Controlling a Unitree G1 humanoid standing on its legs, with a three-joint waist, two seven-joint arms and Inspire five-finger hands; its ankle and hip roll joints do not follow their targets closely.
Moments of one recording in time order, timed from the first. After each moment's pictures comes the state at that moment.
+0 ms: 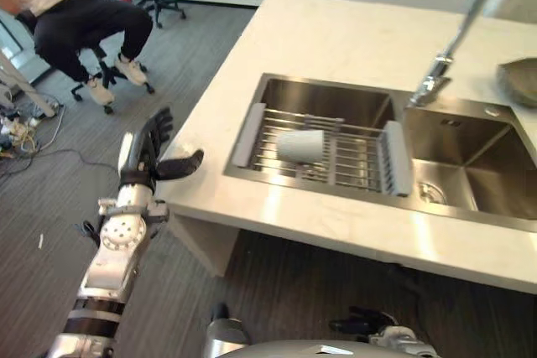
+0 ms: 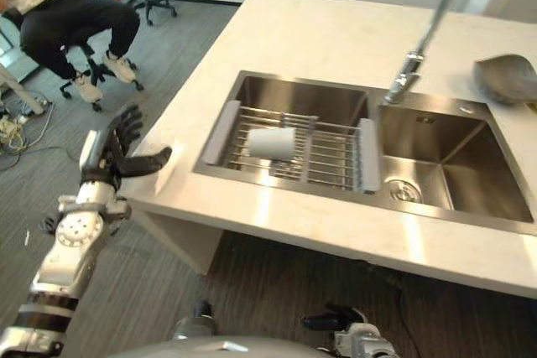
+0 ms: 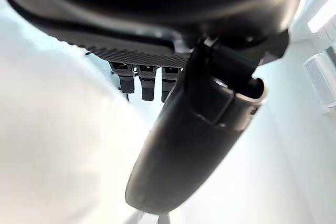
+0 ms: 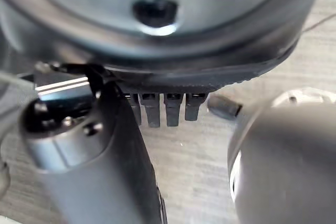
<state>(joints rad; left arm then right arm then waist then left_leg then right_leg) -0.02 0.49 0.01 0.09 -0.32 -0.08 0.19 -0.02 -0.27 0.16 1.22 0.24 0.06 0.03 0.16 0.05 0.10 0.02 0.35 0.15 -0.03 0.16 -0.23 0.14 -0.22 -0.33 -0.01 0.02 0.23</state>
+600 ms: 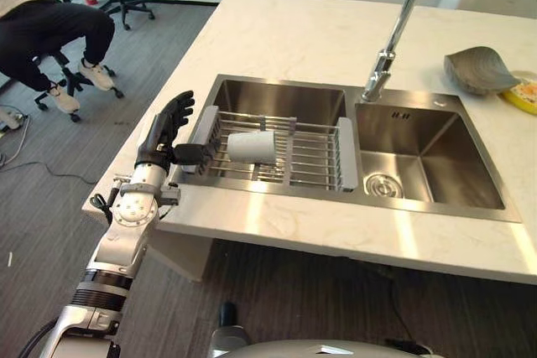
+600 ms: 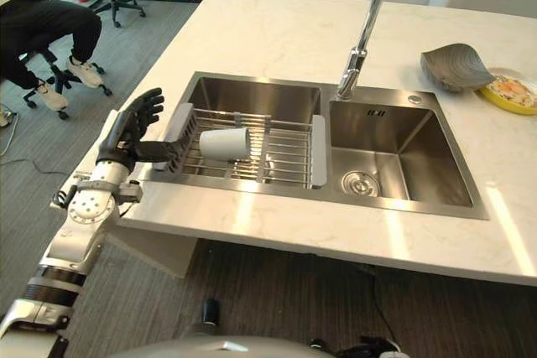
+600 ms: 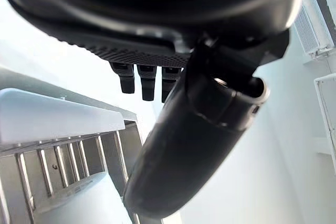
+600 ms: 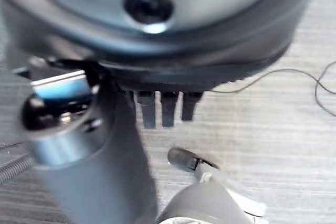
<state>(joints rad) -0.20 0.60 -0.07 0.10 -0.27 -0.05 0.14 0.05 -0.29 0.11 1.27 0.22 0.04 0.01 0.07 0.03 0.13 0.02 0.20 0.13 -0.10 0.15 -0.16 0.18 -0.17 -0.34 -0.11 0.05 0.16</state>
